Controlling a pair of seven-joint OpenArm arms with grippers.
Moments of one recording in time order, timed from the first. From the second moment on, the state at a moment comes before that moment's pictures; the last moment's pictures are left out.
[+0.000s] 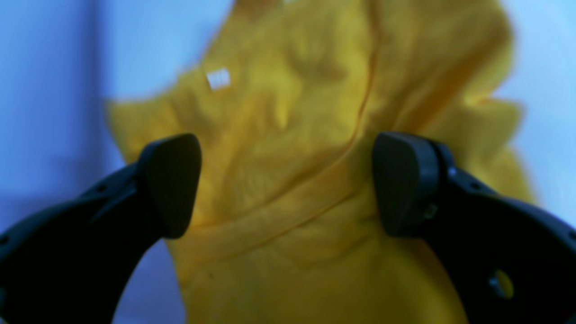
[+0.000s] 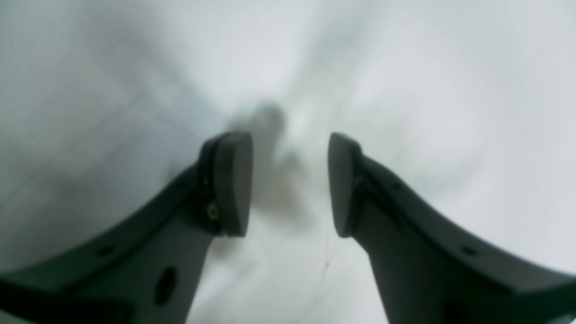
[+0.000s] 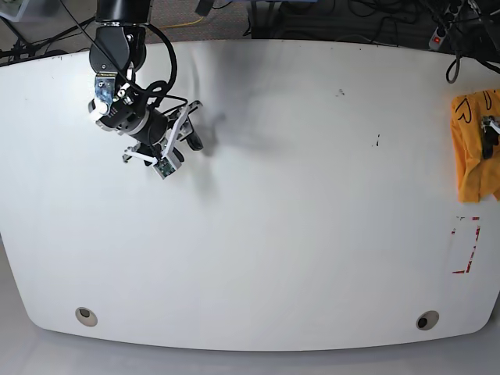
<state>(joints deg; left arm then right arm) 3.5 -39.2 -33.9 57.6 -2.8 -43.0 6.3 -7.2 8.0 8.3 99.0 14.1 41.0 -50.5</state>
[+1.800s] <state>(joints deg) 58.4 6.8 -20.2 107.1 -2.8 -23.8 -5.3 -52.0 5.5 20.0 102.4 12.6 29.3 -4.7</state>
